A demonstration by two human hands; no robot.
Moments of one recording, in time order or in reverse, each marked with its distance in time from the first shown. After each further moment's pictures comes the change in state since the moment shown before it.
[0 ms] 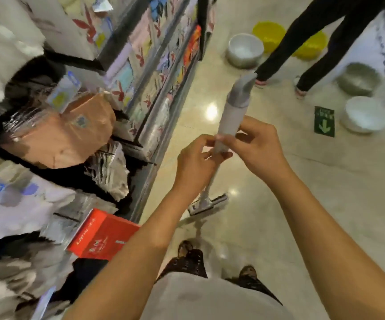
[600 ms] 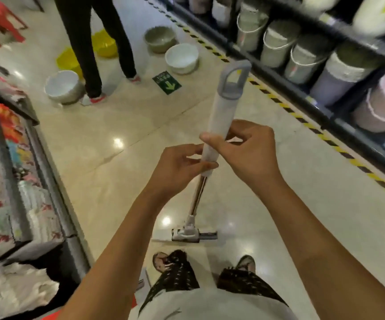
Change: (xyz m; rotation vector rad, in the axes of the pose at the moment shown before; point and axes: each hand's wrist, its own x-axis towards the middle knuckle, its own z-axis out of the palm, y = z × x) left_hand -0.245 0.088 0.295 0.205 -1.053 0.259; right_hand -0.396 0.033 -0.226 0.023 1.056 0.277
